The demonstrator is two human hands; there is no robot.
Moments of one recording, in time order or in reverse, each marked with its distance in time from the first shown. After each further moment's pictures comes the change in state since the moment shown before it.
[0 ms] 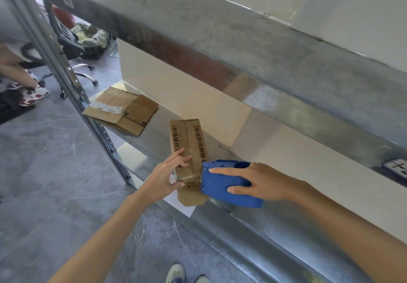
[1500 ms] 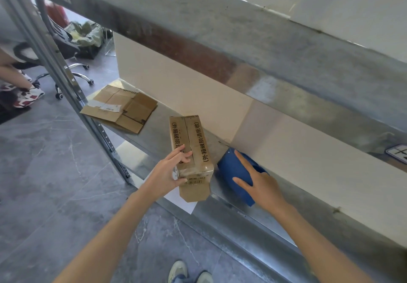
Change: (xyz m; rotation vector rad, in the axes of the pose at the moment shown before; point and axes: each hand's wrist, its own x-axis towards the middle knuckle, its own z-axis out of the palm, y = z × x) left_hand 0.000 0.008 0.000 0.003 0.018 -0.038; right_hand -0.004 0.024 0.087 0.004 0.384 0.551
